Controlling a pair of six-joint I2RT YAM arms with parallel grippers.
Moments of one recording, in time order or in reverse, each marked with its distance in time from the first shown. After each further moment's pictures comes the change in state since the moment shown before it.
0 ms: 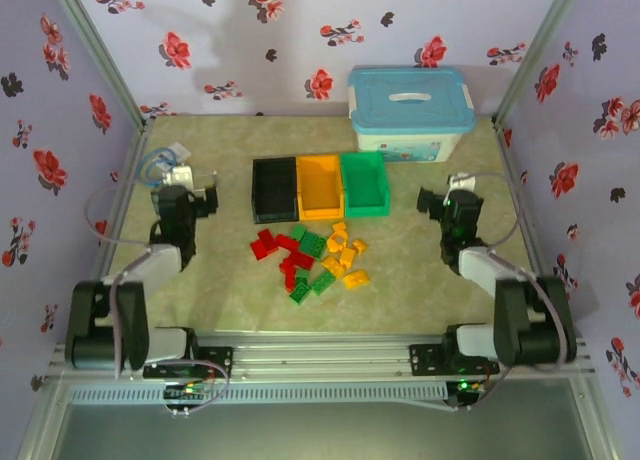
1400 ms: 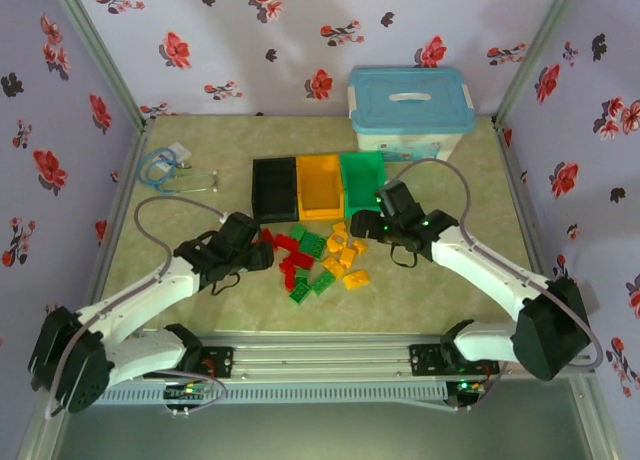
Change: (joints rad) left arm -0.584 -0.142 0.088 -0.901 0.094 -0.669; right arm 0.556 0.013 0.379 -0.917 -0.165 0.524
